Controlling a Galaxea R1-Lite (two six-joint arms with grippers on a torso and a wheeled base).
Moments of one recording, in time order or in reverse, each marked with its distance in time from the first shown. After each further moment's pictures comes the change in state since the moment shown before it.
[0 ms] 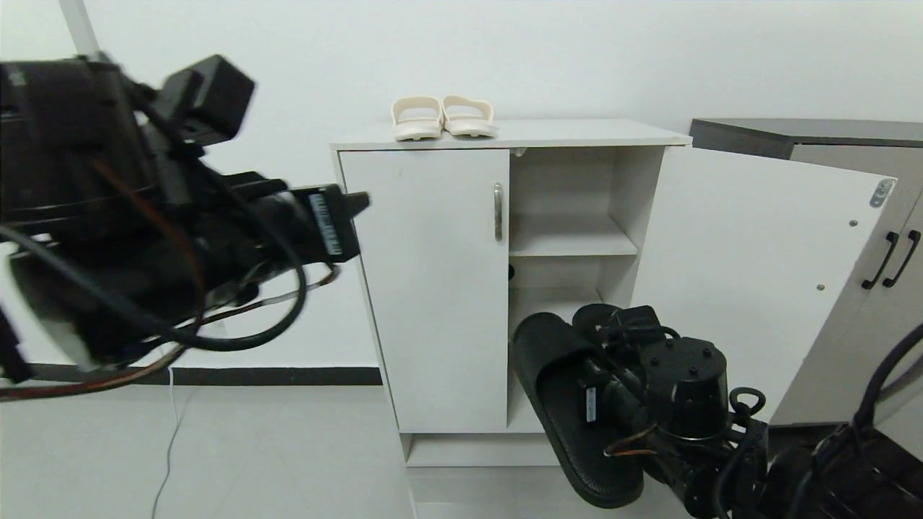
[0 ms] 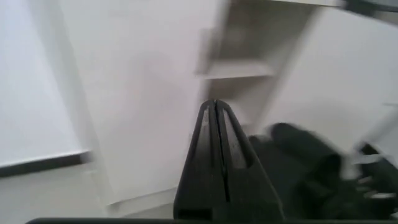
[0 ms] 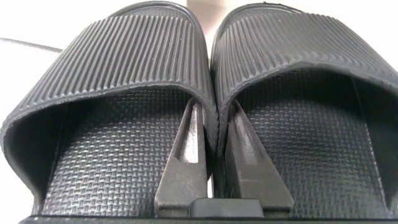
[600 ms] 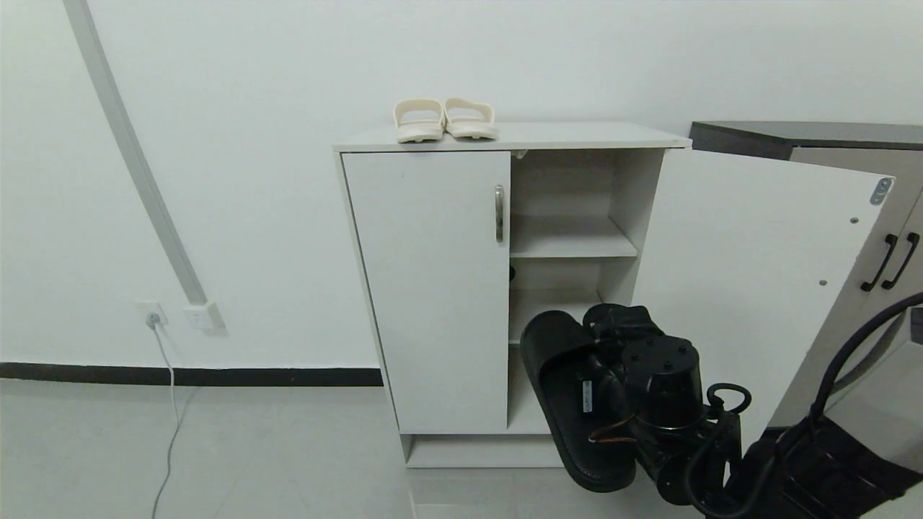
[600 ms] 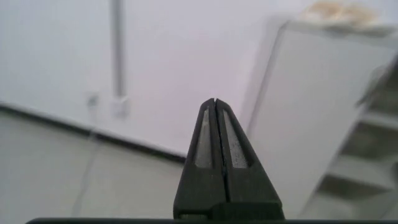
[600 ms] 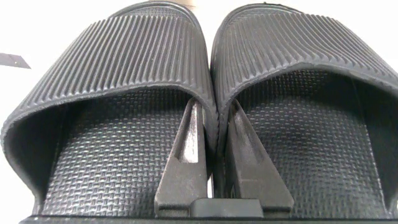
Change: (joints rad) left arm 0.484 -0.885 0.627 0.170 0.157 0.110; right arm -0.016 0.061 -0.047 0.000 -0.086 -0.005
